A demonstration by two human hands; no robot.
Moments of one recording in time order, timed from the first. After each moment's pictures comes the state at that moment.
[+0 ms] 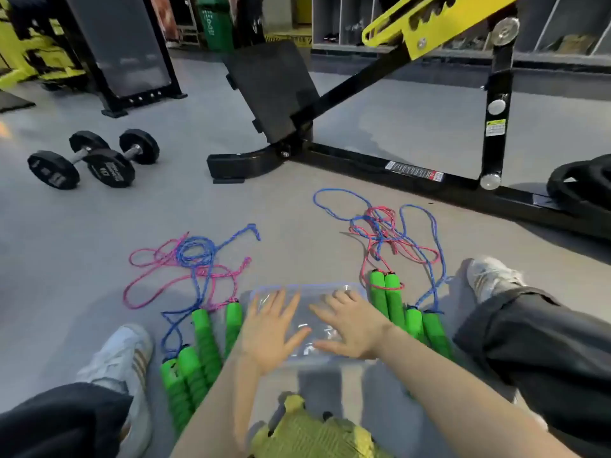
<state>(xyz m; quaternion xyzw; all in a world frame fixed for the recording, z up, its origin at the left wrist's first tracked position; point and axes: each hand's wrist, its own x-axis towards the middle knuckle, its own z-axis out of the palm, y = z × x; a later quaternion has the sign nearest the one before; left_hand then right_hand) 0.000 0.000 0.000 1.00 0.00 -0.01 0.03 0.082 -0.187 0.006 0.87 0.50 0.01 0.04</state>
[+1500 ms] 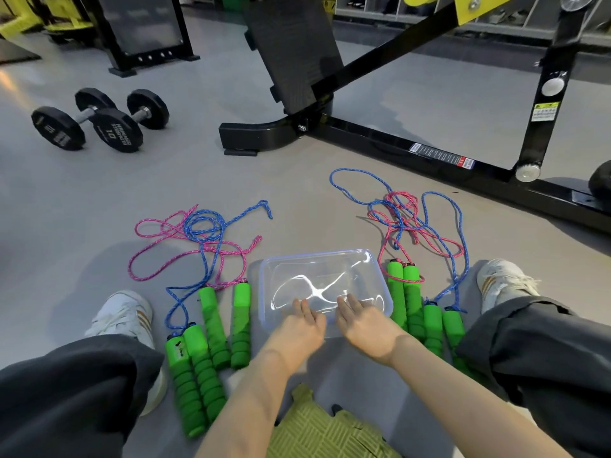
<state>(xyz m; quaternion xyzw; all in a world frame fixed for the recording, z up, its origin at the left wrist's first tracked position) 0.008 -0.025 -0.014 0.97 -0.09 0.01 -0.23 0.085 -0.173 -0.022 0.81 0.54 0.12 0.18</state>
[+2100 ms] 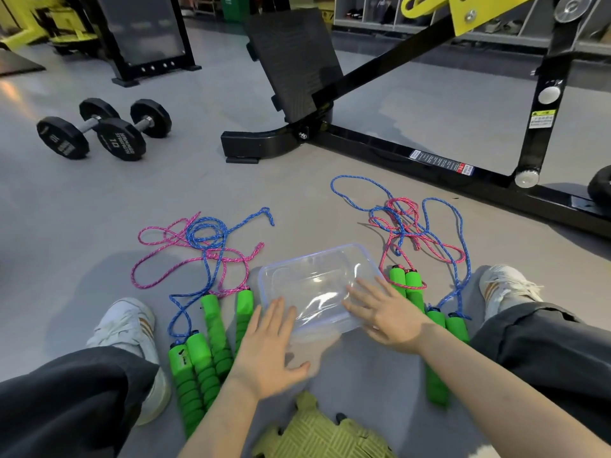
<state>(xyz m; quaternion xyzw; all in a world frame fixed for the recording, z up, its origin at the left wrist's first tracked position) -0.026 0.015 -0.031 1.00 0.01 -0.06 0.05 0.122 -0.204 -0.011 0.84 0.53 0.04 0.12</state>
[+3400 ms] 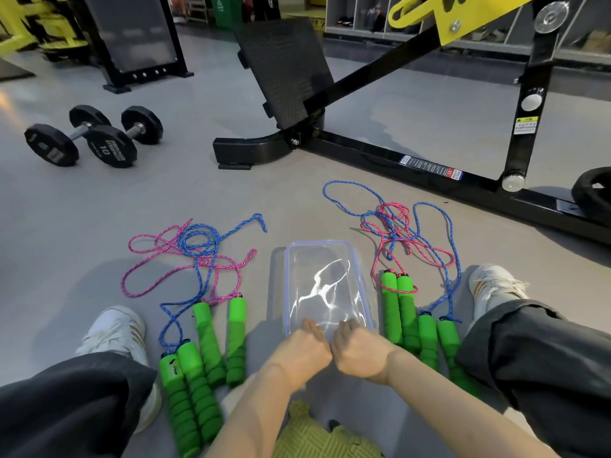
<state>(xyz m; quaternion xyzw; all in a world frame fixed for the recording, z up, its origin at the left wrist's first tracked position) 0.016 -0.032 -0.041 0.96 -0.17 -0.03 -0.20 0.080 -0.180 -0.030 0.70 0.62 0.23 0.25</state>
